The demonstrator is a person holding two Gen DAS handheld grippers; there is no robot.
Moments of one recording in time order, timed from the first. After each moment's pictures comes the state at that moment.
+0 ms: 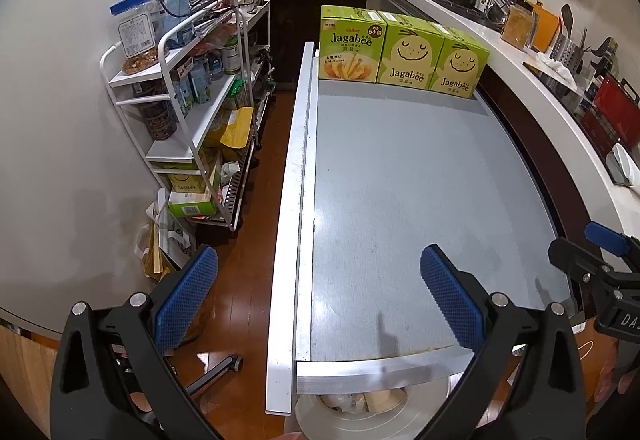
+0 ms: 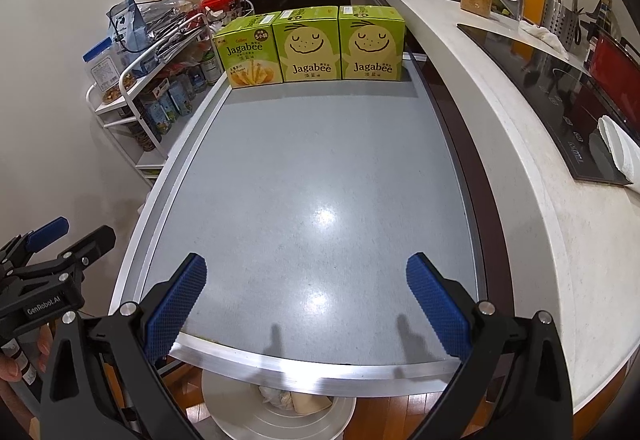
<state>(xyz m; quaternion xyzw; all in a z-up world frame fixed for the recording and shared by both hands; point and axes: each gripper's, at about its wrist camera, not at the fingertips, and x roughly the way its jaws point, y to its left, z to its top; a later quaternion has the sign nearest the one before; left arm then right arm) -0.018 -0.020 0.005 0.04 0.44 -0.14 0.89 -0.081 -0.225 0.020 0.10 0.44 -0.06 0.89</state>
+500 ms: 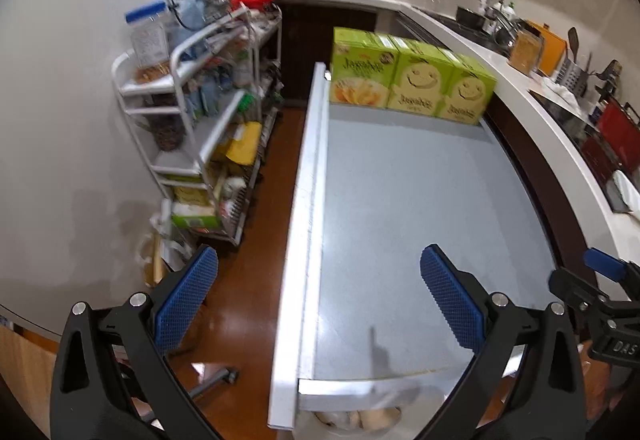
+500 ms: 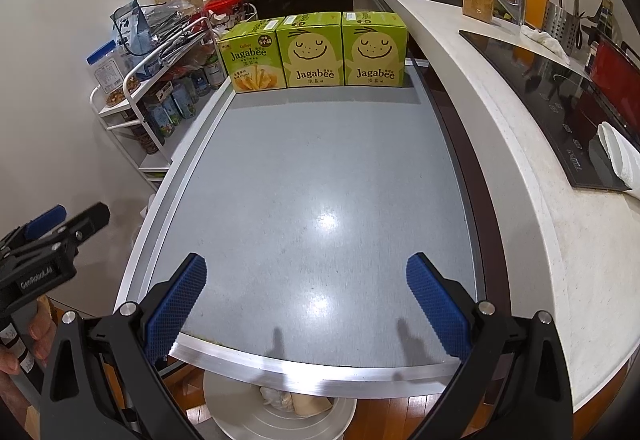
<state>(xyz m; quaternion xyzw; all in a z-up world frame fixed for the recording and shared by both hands) -0.014 -0.015 0.018 0.02 0.40 -0.12 0.91 -0.082 -0.225 0.027 0.10 0.43 -0.05 0.89</state>
